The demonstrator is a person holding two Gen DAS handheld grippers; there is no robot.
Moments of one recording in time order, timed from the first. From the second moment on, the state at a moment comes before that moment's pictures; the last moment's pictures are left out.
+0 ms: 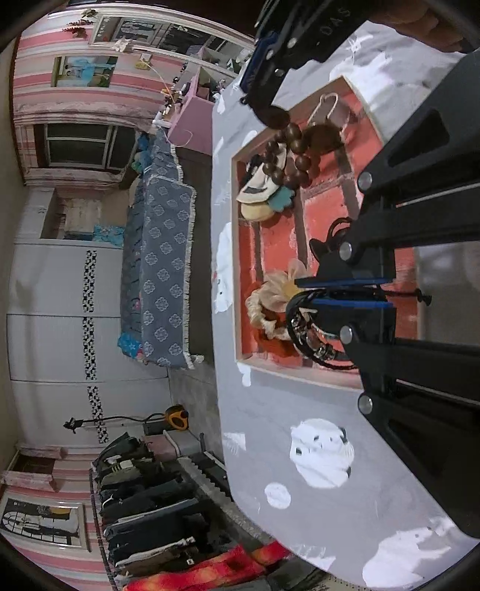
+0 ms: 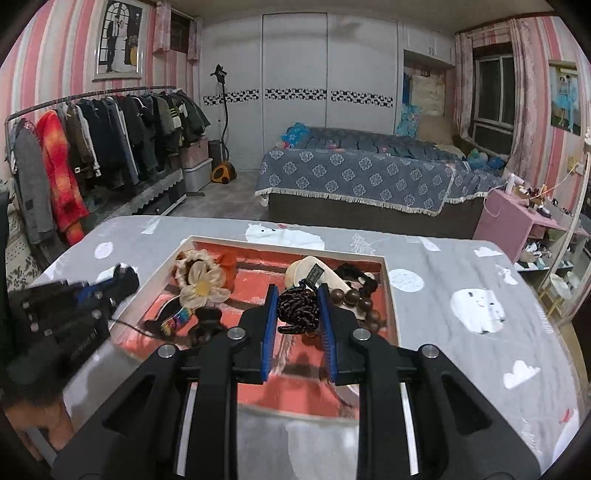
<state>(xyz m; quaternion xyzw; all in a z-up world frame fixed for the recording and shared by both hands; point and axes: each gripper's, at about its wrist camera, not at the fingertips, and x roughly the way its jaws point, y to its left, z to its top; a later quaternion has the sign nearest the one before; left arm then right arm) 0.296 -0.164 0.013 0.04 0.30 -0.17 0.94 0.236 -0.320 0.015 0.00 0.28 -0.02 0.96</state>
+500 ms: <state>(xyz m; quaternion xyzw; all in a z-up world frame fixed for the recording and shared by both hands) 0.338 -0.177 -0.038 0.05 0.34 -0.18 0.92 0.294 -0.323 -0.048 0.01 0.34 -0.01 0.94</state>
